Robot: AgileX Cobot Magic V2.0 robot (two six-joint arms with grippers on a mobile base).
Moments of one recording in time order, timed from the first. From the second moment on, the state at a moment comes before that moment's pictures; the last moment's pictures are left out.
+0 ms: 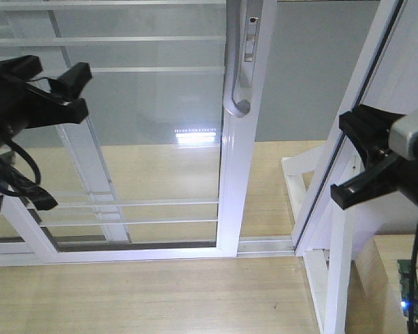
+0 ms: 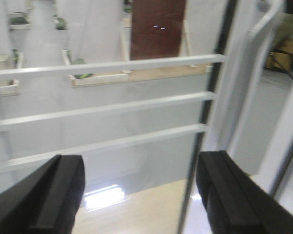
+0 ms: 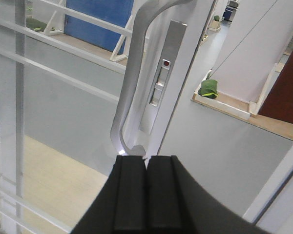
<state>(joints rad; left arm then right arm) -0.37 1.19 -0.66 -0.02 -0.31 -0.04 0.35 0.85 -0.41 -0.20 -0.19 -0.04</state>
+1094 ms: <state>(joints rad) -0.63 1.94 -1.31 -0.03 -0.45 -0.03 0.35 0.73 -0.39 -0.22 0.01 -0.08</state>
